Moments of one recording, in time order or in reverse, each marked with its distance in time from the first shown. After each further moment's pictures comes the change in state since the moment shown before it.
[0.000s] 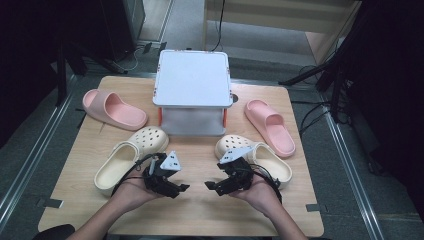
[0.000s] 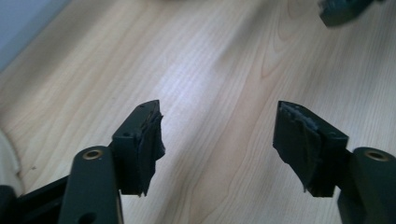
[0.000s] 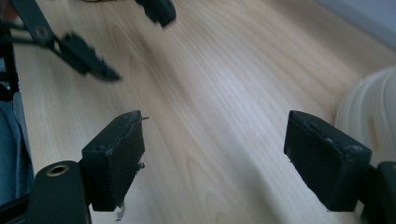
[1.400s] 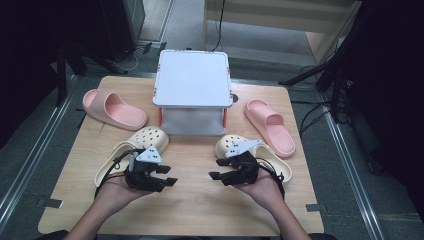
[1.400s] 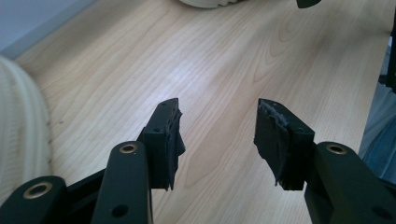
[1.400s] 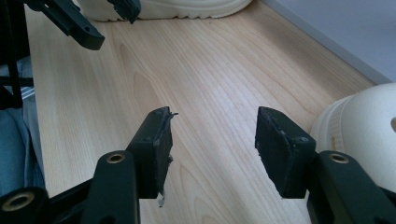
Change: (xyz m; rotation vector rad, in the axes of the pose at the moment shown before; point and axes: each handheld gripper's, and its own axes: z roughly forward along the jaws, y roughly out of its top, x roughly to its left) left arm 0.011 -0.019 -0.041 -0.071 -0.022 -0.152; right arm -0.012 0.012 -0.018 -0.062 0.030 -0.054
